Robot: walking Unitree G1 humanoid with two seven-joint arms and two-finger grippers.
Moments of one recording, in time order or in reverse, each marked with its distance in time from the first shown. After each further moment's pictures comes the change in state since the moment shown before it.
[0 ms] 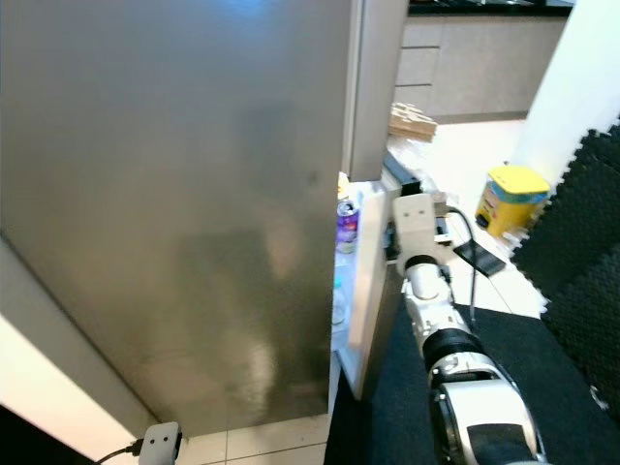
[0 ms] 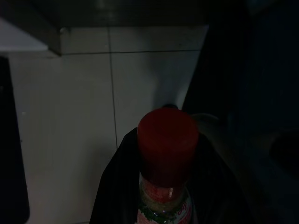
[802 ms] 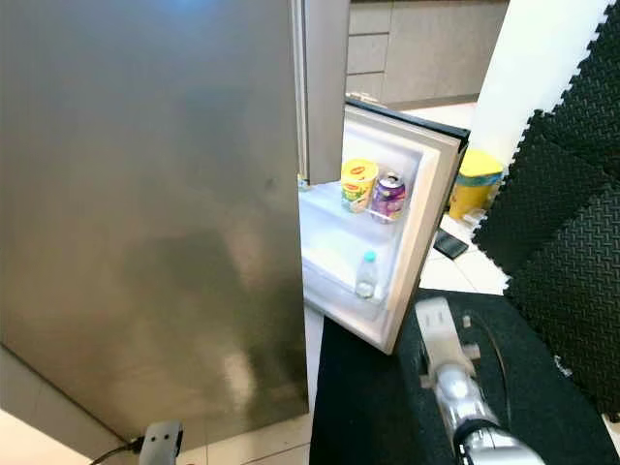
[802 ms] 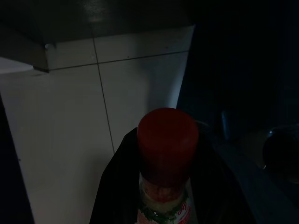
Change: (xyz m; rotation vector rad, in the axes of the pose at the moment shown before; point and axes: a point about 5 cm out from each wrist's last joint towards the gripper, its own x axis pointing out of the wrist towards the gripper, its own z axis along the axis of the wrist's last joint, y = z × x) left arm 0.001 -0.001 0.002 0.001 -0.004 -0.003; right arm -0.110 -0.030 -0.167 -0.232 0.665 0.095
